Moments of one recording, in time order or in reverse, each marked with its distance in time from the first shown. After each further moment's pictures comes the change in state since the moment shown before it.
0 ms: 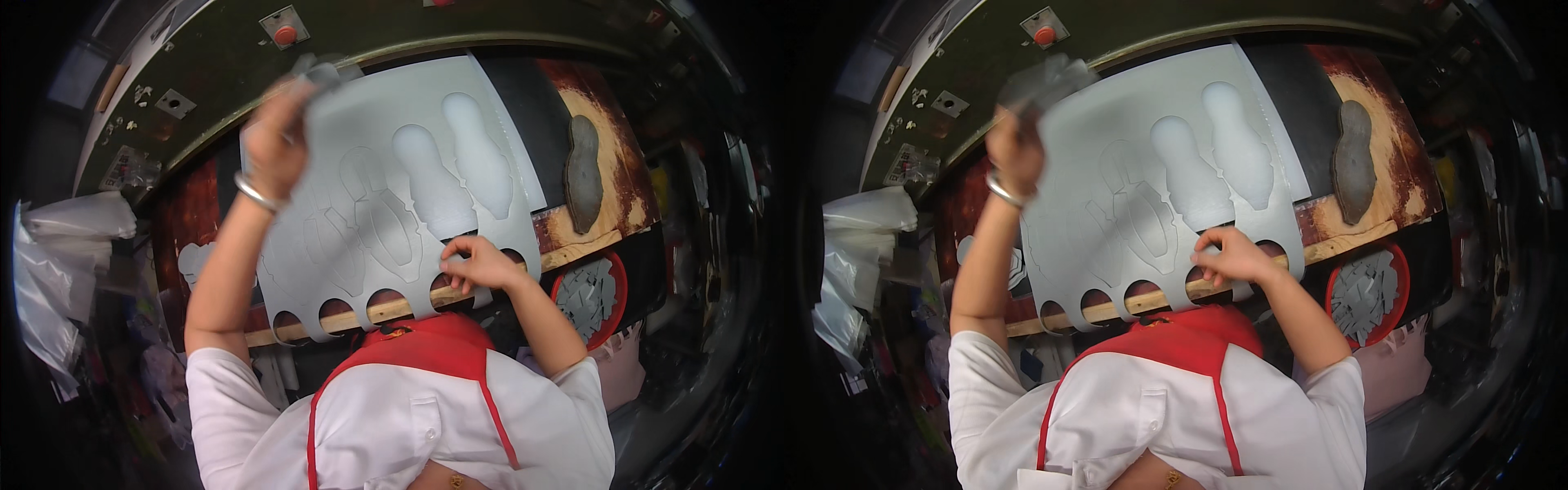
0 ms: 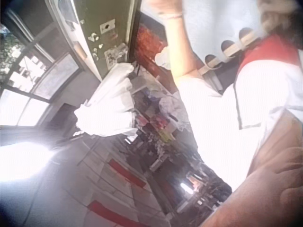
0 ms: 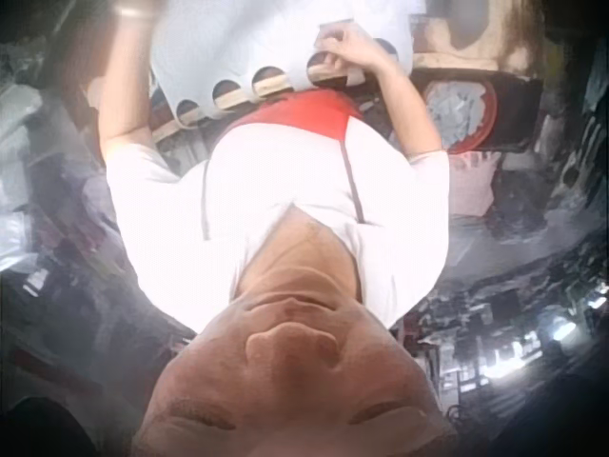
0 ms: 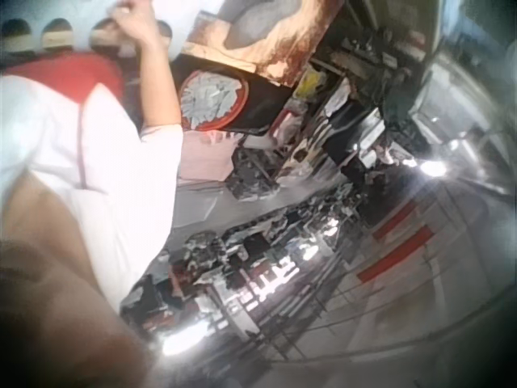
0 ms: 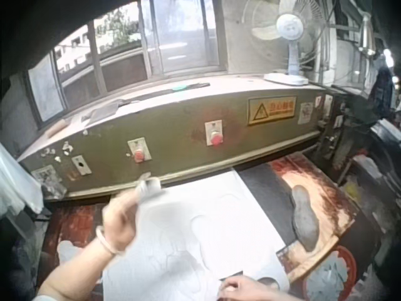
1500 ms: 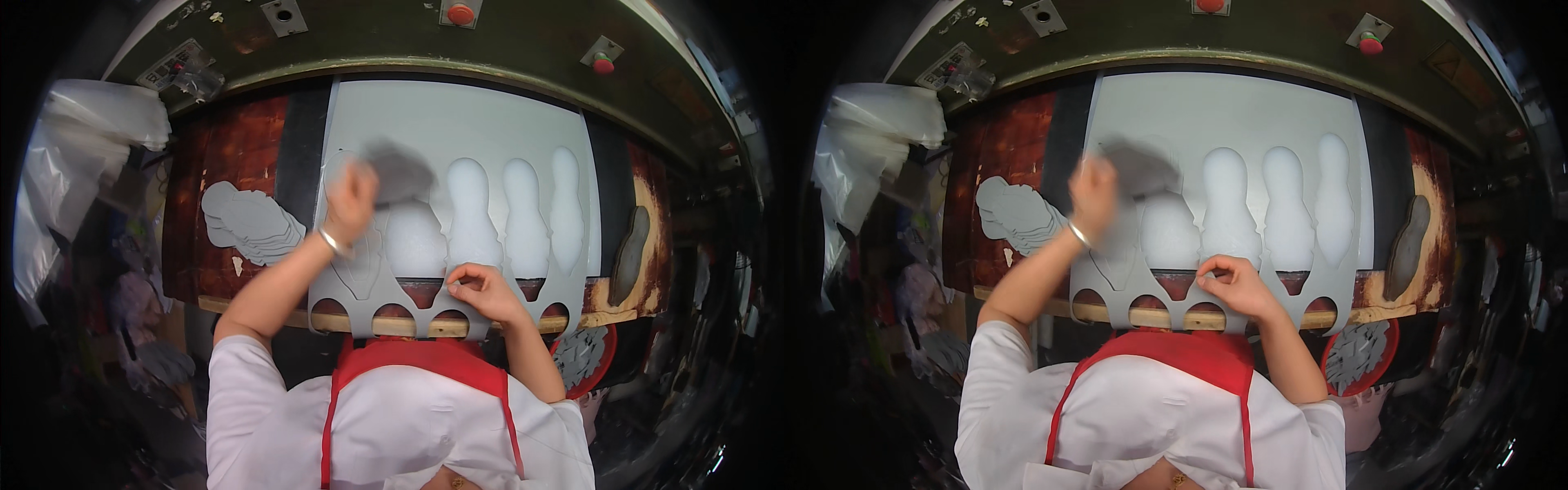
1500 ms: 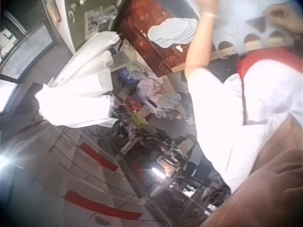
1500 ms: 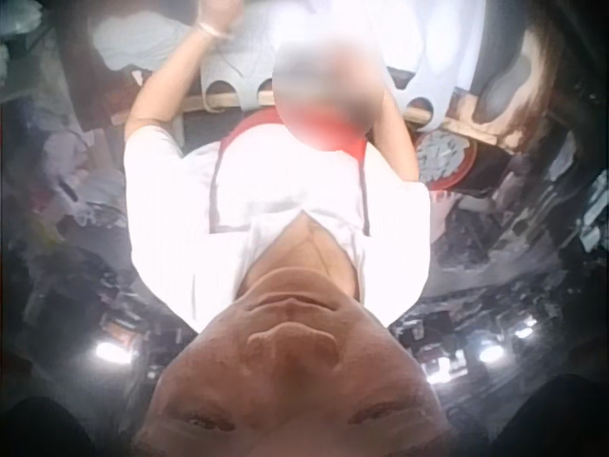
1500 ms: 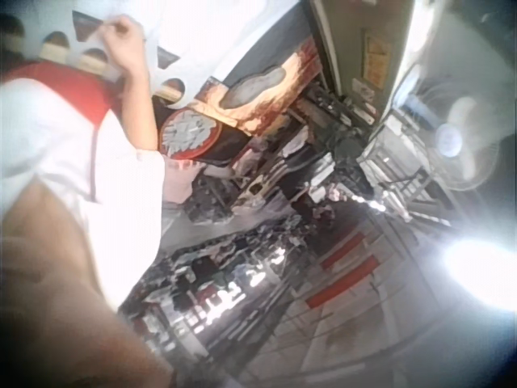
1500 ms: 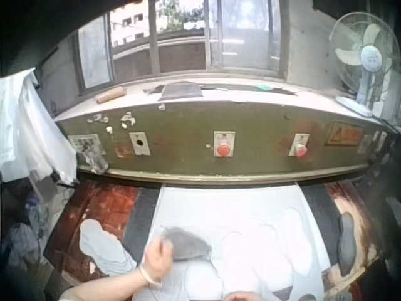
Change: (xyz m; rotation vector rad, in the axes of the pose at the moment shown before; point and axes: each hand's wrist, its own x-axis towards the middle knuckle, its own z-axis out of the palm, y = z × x) left_hand -0.137 -0.048 -0.054 -0.223 0.078 -0.418; right_hand 0.063 -0.036 0.098 0.033 -0.082 -0.151
